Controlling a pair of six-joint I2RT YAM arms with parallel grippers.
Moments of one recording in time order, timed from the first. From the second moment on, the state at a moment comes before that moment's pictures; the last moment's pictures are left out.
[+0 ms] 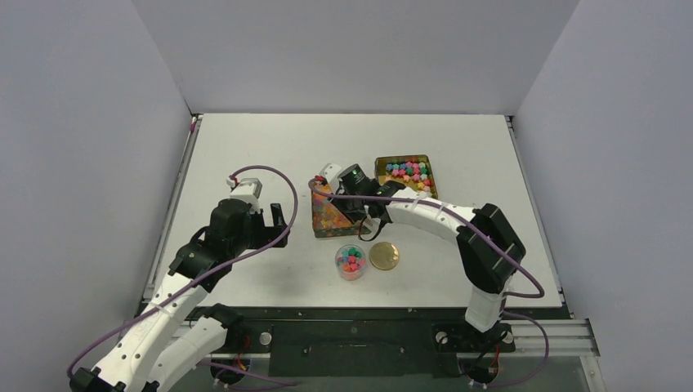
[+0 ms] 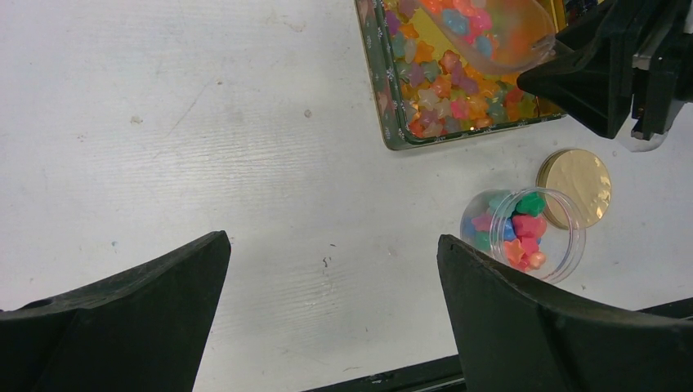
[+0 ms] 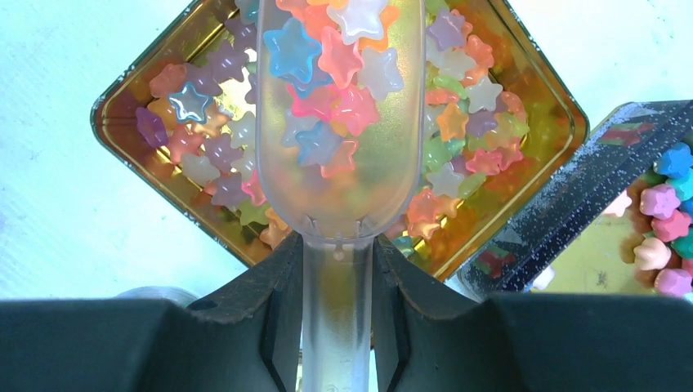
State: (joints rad) left arm -0.46 0.75 0.74 -0.63 -0.12 -0.41; right arm 0.80 1.81 1.31 -0.39 0.06 -0.18
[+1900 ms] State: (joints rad) left arm -0.46 0.71 0.74 -0.62 -0.04 -0.40; right arm 1.21 1.11 1.03 -0.91 0.23 0.23
